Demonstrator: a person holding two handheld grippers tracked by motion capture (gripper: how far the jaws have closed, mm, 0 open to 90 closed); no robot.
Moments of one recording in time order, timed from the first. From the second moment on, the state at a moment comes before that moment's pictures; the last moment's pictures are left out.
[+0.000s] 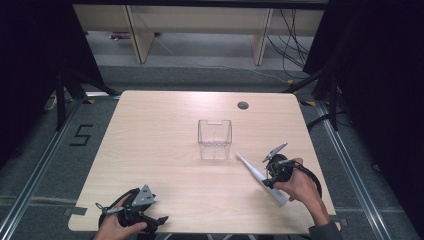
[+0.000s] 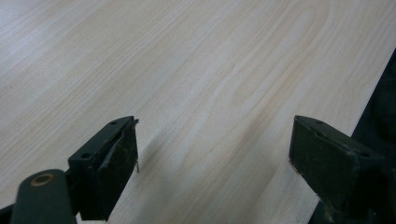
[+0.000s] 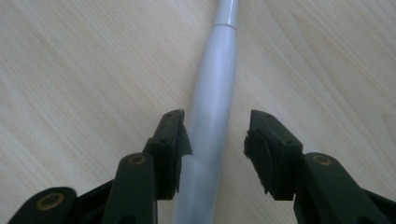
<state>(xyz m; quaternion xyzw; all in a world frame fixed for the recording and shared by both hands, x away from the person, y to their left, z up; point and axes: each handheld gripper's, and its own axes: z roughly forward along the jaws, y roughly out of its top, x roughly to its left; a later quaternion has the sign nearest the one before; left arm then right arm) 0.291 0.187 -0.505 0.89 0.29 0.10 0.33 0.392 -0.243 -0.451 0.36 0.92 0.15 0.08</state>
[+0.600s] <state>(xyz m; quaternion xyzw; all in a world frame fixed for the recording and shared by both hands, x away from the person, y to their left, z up) 0.291 0.188 -0.505 0.89 0.29 0.10 0.33 0.416 -0.226 -0.460 0.37 0.92 0.11 0.04</state>
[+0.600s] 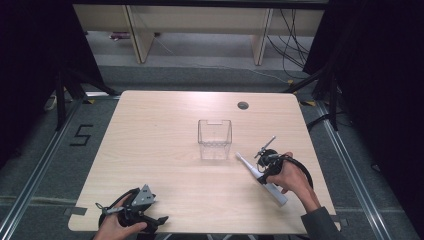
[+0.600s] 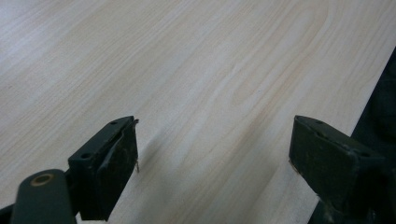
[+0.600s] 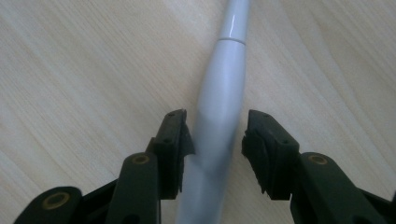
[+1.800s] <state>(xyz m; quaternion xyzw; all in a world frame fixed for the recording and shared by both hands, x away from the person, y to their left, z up) 0.289 0.188 -0.505 0.89 0.30 0.10 0.34 0.439 -0.214 -0.473 0.37 0.93 0.04 0.00</state>
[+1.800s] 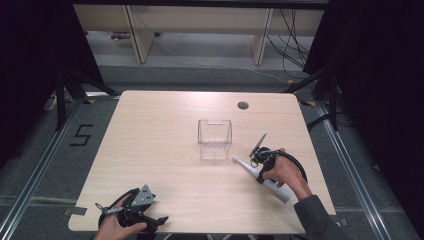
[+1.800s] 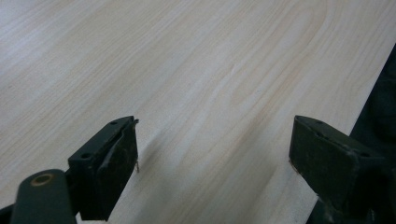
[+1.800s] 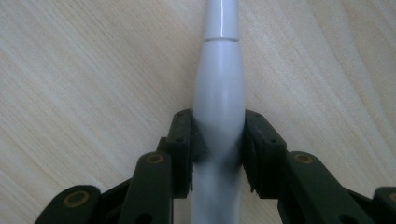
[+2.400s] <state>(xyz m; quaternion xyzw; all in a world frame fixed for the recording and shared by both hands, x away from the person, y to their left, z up) 0.289 0.188 -0.504 0.89 0.30 0.10 0.34 0.442 -0.206 -0.473 0.35 0.94 -0.01 0.00</state>
